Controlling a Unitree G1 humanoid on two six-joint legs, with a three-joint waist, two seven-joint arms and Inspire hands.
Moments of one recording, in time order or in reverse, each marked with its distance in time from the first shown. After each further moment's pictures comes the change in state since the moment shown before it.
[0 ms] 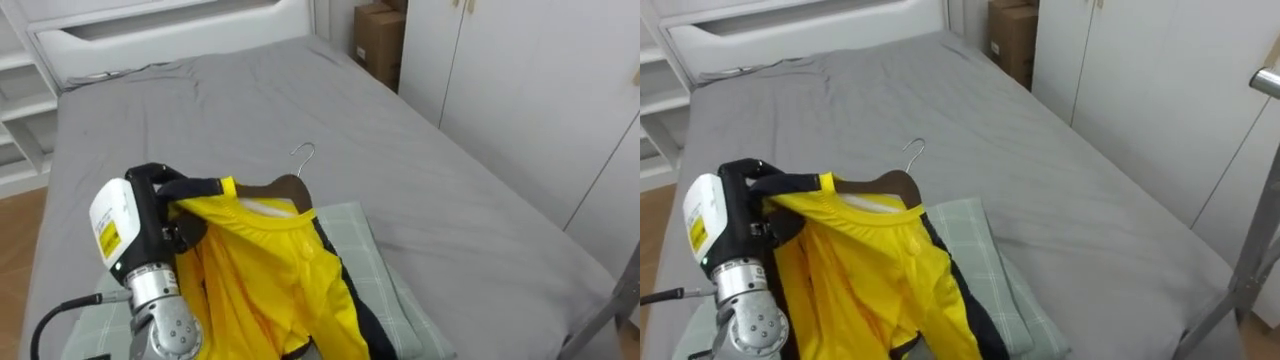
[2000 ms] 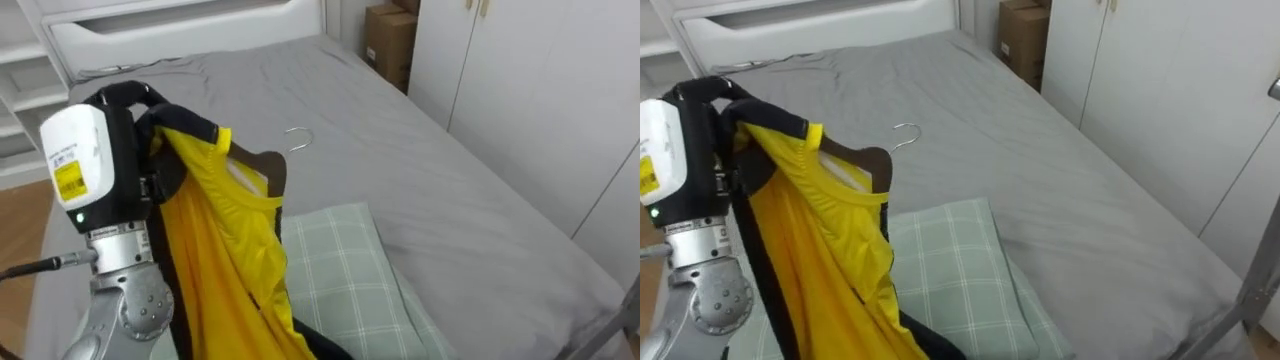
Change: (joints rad) left arm -0.001 0.119 0.071 -0.271 0.256 -0.108 0.063; right arm -0.033 -0.072 -0.090 -0.162 -0.042 -0.041 -0.036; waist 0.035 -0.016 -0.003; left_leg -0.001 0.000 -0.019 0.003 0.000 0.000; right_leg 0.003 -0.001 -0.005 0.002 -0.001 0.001
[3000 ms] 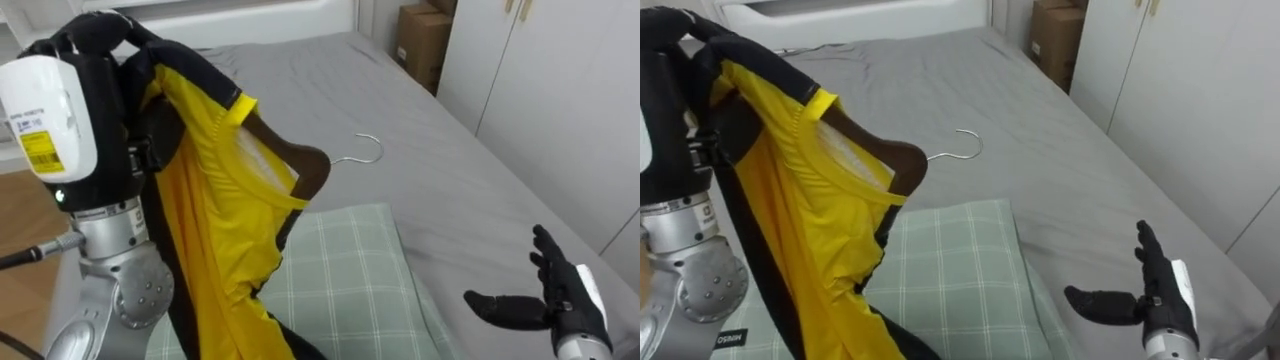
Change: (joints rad) left arm -0.008 -0.021 0.003 -0.187 0.134 -0.008 0.024; right arm -0.005 0.028 0.033 -0.809 -0.194 -0.038 -0.072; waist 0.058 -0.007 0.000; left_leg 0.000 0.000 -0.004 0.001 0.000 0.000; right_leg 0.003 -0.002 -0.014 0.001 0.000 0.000
